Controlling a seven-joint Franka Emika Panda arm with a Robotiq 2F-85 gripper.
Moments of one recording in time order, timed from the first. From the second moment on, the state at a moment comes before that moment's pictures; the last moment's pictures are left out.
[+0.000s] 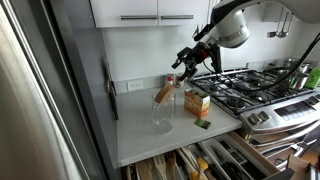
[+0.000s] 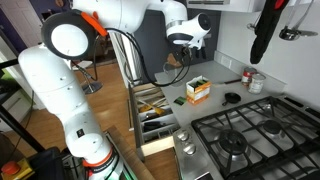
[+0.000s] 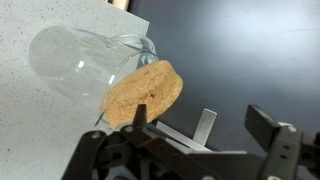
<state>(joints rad) -0.06 0.02 -0.06 -1.89 1.05 1.91 -0.44</state>
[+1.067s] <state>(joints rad) -0.02 0.01 -0.01 -1.88 1.00 1.94 -0.84</state>
